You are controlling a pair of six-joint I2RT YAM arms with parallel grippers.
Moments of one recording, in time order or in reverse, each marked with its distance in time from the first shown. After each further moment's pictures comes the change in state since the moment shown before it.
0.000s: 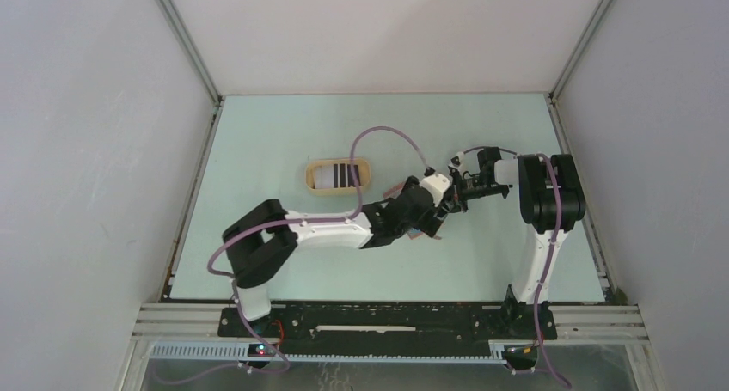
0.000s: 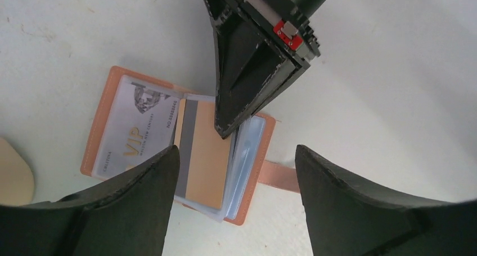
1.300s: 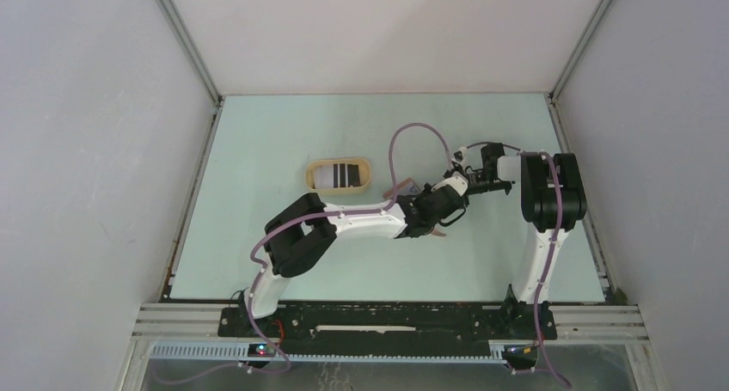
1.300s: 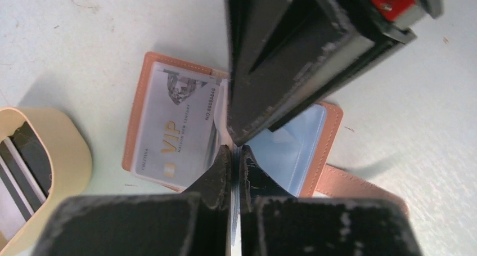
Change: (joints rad) left arm -0.034 0.311 0.396 -0.436 -0.259 0.063; right arm -0.019 0.011 0.044 -0.021 -0.046 -0.005
